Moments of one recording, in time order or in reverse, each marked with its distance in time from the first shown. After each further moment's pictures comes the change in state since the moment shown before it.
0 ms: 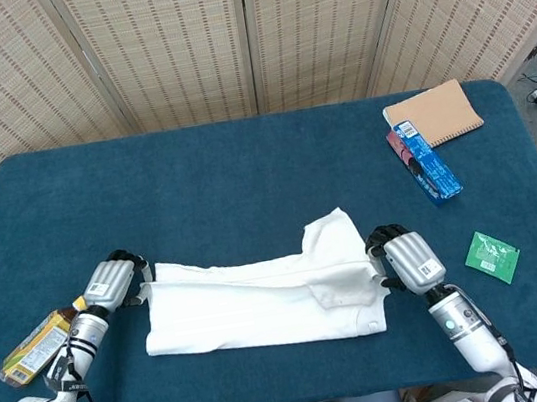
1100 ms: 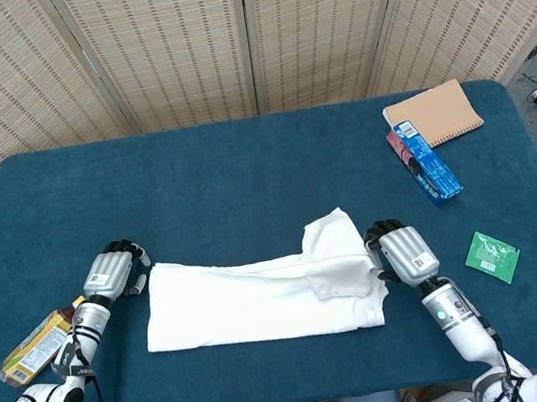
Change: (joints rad) left arm -0.037 -0.066 -0.017 0.111 -0.075 -0.033 0.049; right arm 0.028 -0.054 0.027 0.093 0.049 -0.051 -0.016
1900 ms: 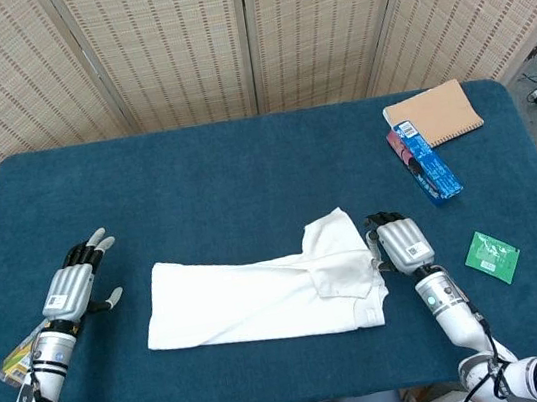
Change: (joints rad) left arm 0.169 0.232 0.004 -0.369 0.019 0.258 -0.022; right arm 0.057 -0.038 0.054 0.069 0.153 -0.125 -0.122
